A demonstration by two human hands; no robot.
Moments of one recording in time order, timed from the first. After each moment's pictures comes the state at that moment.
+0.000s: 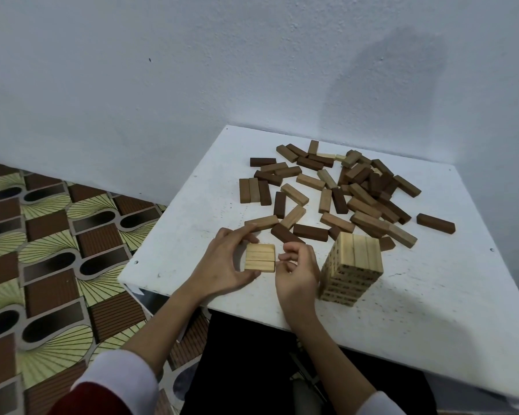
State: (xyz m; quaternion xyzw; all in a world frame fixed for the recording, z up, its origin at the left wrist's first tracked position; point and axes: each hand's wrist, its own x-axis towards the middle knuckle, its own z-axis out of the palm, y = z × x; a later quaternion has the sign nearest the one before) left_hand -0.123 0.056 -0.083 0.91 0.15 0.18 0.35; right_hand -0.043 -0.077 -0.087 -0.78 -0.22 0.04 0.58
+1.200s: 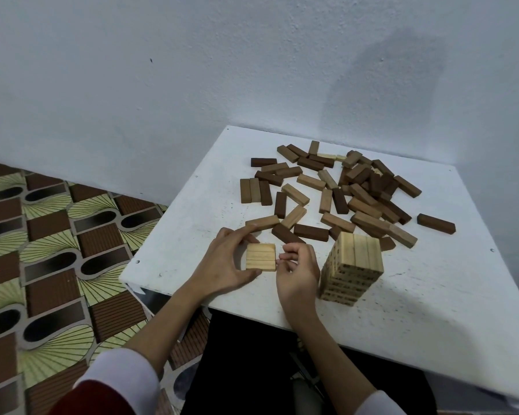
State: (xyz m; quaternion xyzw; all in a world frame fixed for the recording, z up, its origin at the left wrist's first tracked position) left_hand -0.123 0.055 -0.080 0.90 0.17 0.18 0.35; right_hand -0.041 -0.074 -0.089 -0.79 -0.22 0.02 0.57
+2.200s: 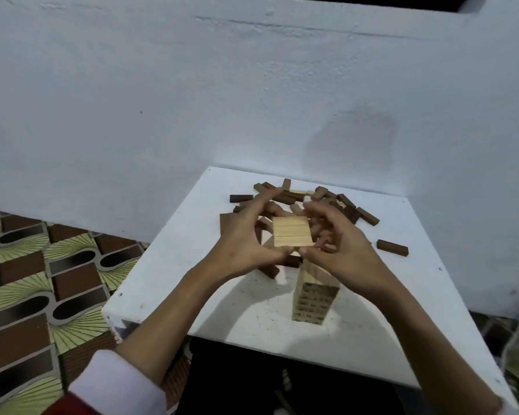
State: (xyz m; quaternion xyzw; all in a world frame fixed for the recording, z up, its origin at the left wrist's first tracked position) left_hand -0.087 -0.004 0.060 0.82 0.05 0.26 0.50; right_hand 0.004 -0.164 0.086 -0.75 -0.43 0.12 0.48
